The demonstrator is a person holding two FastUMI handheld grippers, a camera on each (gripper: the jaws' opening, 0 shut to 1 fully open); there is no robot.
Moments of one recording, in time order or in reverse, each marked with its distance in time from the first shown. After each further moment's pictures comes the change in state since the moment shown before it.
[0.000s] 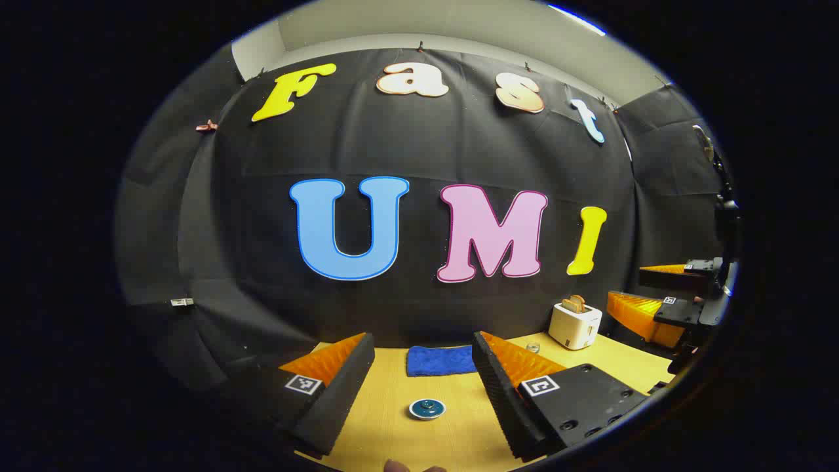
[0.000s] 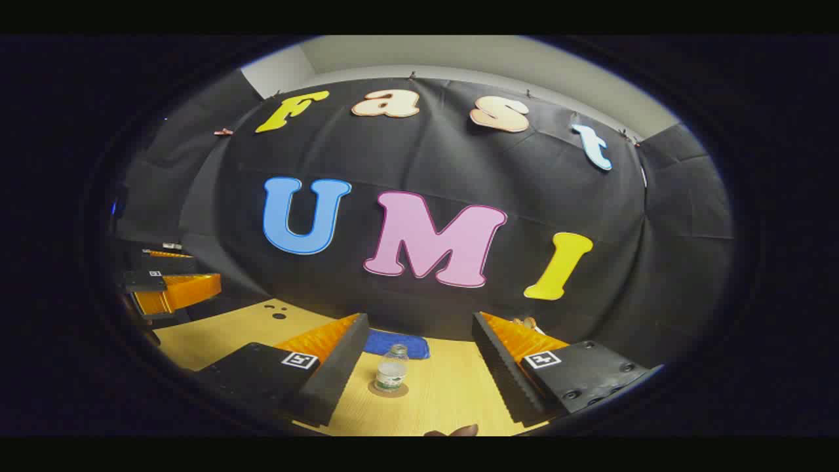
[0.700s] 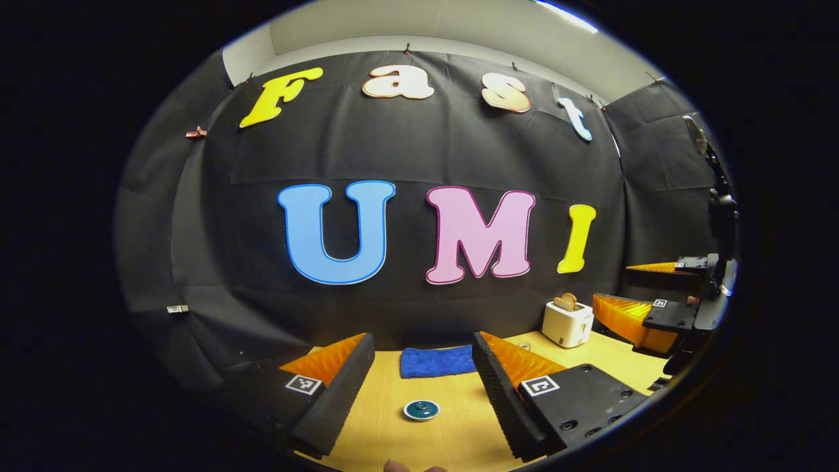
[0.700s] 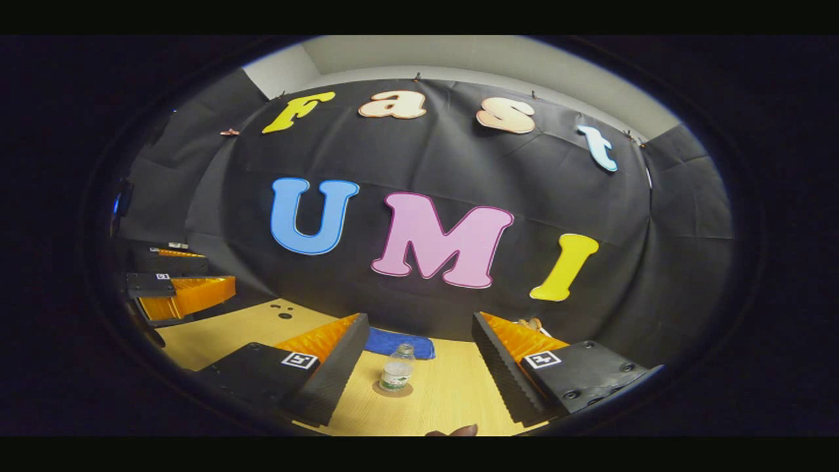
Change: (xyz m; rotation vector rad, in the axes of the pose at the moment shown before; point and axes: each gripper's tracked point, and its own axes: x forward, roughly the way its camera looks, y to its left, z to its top) left arm -0.001 -0.013 0.003 0.024 0.000 -0.036; right arm 0.000 0.012 -0.001 -0.001 -0.002 0.034
